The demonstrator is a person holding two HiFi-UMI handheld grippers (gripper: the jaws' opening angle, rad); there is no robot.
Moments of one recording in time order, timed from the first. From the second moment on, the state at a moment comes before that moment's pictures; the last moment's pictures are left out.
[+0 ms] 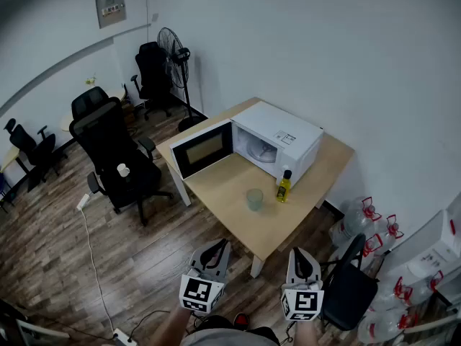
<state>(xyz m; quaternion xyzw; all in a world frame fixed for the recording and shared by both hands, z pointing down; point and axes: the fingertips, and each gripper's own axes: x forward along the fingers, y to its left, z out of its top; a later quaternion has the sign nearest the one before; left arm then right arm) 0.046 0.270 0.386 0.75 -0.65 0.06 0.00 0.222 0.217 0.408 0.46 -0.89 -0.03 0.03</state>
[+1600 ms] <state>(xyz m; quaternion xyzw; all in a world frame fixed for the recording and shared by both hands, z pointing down) -0.044 0.017 0.452 0.88 -0.46 0.11 0.05 0.136 0.054 0.454 0.65 -0.76 0.05 0.07</state>
